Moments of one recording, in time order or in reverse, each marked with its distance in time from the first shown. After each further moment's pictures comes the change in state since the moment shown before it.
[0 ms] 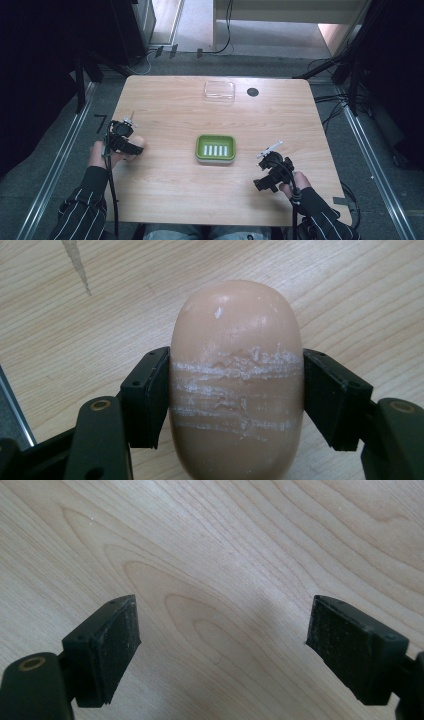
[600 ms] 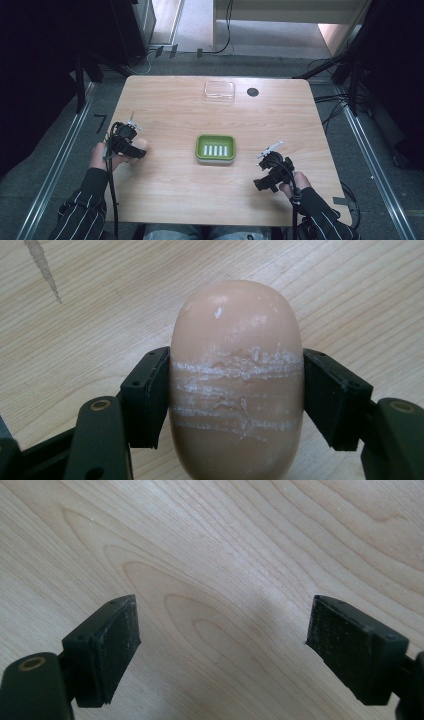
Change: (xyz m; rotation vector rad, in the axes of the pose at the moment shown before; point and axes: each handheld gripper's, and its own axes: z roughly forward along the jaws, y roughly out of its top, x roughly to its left) left arm -0.014 0.000 -0.008 0.006 -0.030 0.056; right arm 0.000 0.000 0.000 -0.003 -0.001 0.003
